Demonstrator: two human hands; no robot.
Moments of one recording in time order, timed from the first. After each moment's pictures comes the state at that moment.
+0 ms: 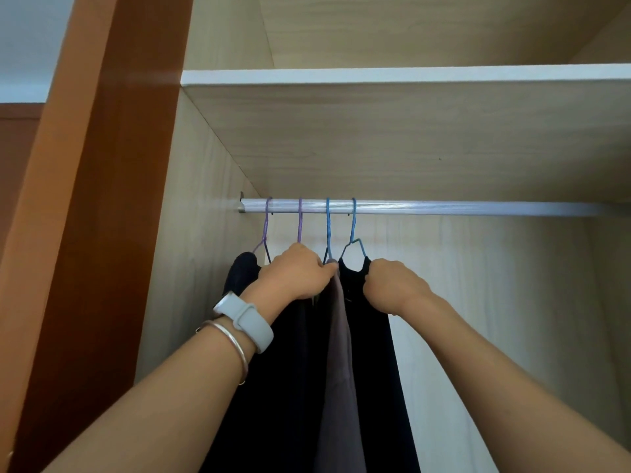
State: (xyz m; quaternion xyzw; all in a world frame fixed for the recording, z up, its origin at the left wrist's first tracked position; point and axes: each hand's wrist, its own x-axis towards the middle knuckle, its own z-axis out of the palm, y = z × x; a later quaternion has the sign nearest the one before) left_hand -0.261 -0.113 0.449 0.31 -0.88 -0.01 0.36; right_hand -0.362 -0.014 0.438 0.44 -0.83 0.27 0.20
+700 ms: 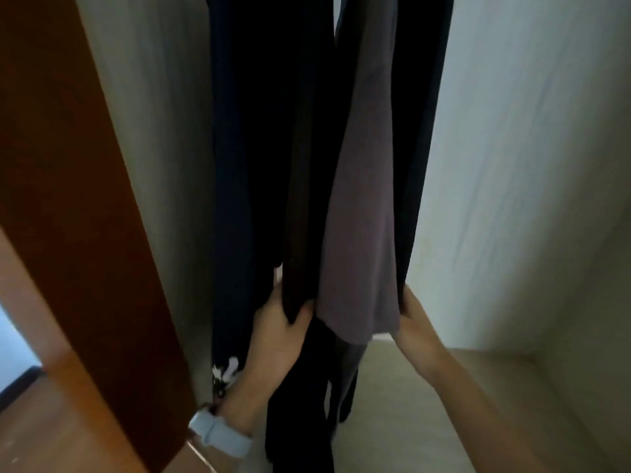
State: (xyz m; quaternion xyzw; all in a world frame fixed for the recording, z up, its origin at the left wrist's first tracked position) left_hand -0.204 -0.059 0.084 0.34 -0.73 -0.43 0.40; right_hand -0.350 0.037 0.097 0.42 -0.65 0.59 -0.24
